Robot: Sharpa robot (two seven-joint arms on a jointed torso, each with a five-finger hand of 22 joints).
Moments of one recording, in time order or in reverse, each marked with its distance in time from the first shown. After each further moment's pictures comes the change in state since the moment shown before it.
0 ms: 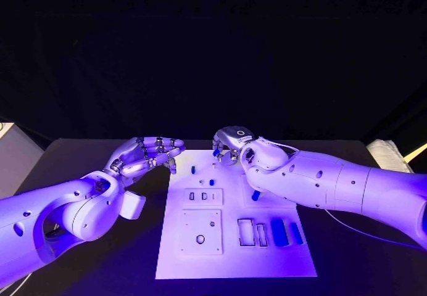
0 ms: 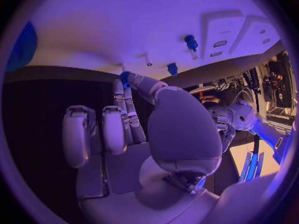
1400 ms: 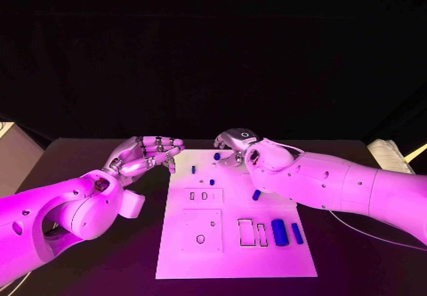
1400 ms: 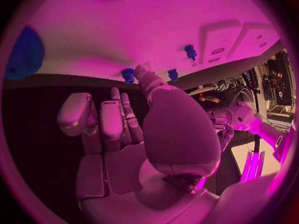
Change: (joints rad) left arm 0.003 -0.006 0.000 -0.001 0.000 0.002 -0.007; left_hand 0.000 0.000 0.000 0.000 0.000 0.000 0.000 -0.004 0.001 -0.004 0.004 0.000 0.000 0.000 0.000 0.004 -0.003 0.000 0.000 0.000 0.008 0.004; right arm -0.003 -0.038 -0.004 0.024 0.015 0.014 0.019; right_hand 0.098 -0.004 -0.347 0.121 -0.049 -0.194 -0.024 -0.123 -0.006 -0.250 0.036 0.035 -0.059 -0.007 0.022 -0.132 -0.217 0.047 -0.070 0.023 -0.271 -0.263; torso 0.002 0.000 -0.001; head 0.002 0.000
